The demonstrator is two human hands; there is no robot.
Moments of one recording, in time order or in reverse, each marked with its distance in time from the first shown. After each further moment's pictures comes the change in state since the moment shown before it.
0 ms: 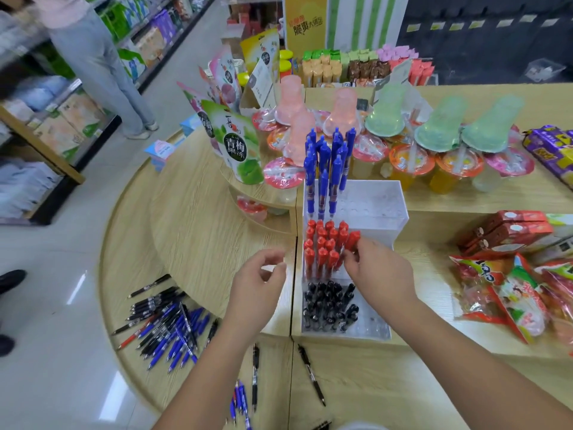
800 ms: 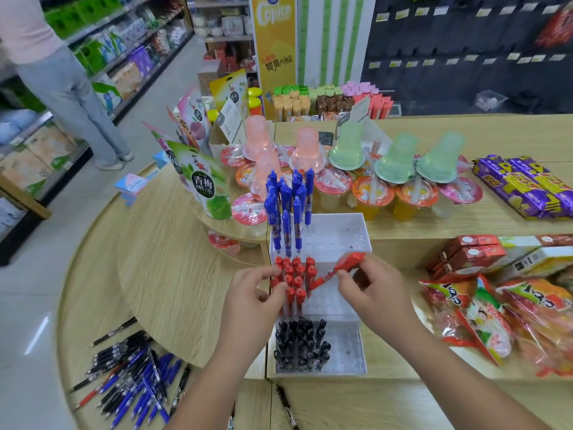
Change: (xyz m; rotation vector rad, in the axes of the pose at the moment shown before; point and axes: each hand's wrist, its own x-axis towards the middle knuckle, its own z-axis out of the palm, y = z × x) left_hand 0.014 0.043 0.033 0.084 0.020 0.131; right_hand -0.005 0.027 -0.061 0.638 0.159 -0.087
